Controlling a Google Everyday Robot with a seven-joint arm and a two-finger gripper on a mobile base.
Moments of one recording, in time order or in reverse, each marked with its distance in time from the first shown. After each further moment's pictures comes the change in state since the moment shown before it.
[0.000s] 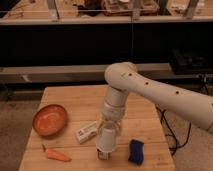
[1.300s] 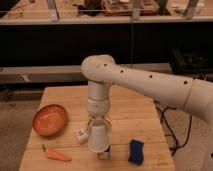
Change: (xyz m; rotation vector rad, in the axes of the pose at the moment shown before) arm -0.009 -0.047 -0.012 -0.137 -0.086 -0.109
